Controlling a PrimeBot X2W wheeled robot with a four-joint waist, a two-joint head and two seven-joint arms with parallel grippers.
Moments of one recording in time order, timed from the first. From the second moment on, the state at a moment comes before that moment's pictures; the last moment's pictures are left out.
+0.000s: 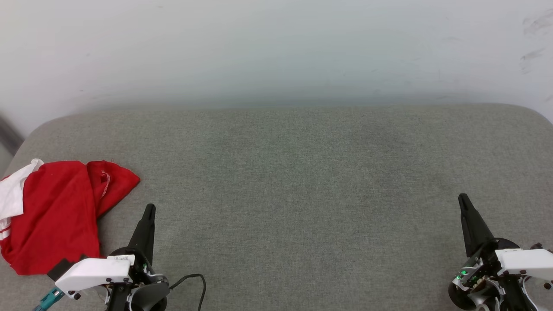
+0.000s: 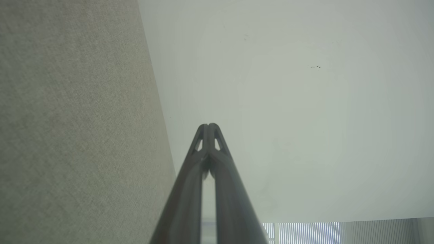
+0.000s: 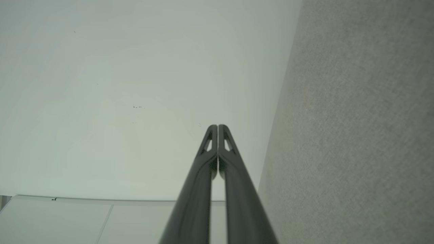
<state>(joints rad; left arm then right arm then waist) -0.11 0.05 0.11 0.25 -1.61 -0.13 0.11 -0.10 -0.05 -0.11 0.25 1.62 0.13 0.11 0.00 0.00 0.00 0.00</state>
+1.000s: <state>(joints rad) -0.11 0.05 0.11 0.25 -1.61 -0.13 0.11 -0.10 -0.05 -0.11 0.25 1.62 0.13 0.11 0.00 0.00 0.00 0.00</state>
